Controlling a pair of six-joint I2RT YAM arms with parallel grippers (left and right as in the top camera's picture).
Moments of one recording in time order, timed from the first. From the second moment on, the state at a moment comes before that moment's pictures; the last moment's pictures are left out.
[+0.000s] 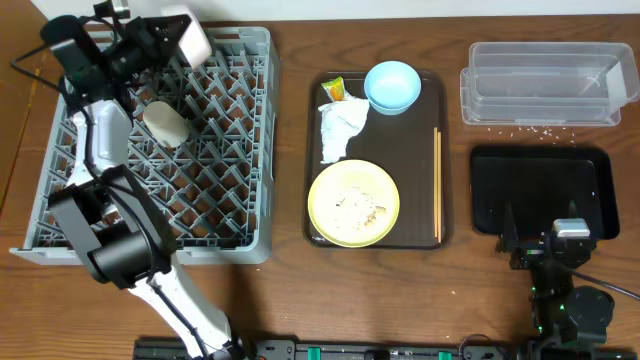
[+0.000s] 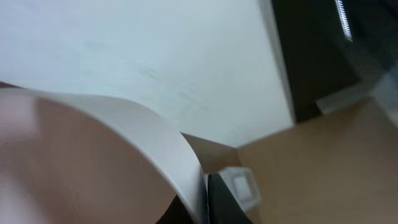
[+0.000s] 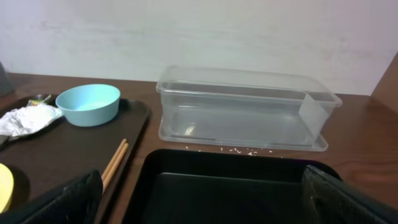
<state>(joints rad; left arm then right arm) 0.43 2.08 1.64 0.20 1.19 -0.80 -0.06 0.01 0.01 -0.06 -0.08 -0.04</state>
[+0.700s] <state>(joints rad) 0.38 2.22 1.64 0.33 1.11 -0.75 -0.06 0.01 0.01 -0.06 -0.08 -0.04</state>
